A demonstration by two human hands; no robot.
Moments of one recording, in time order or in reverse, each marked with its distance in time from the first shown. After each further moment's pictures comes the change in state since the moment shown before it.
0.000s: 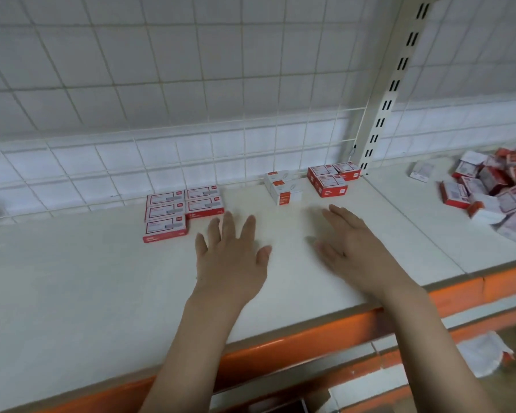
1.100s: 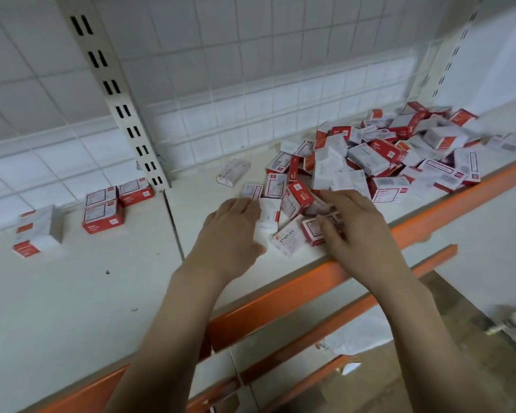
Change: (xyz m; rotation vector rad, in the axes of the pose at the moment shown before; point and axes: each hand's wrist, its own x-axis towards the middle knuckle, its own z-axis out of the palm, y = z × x) left_hand 0.106 0.367 0.077 0.058 -0.030 0.454; right_hand -0.068 0.339 -0.135 0.094 0.316 0.169
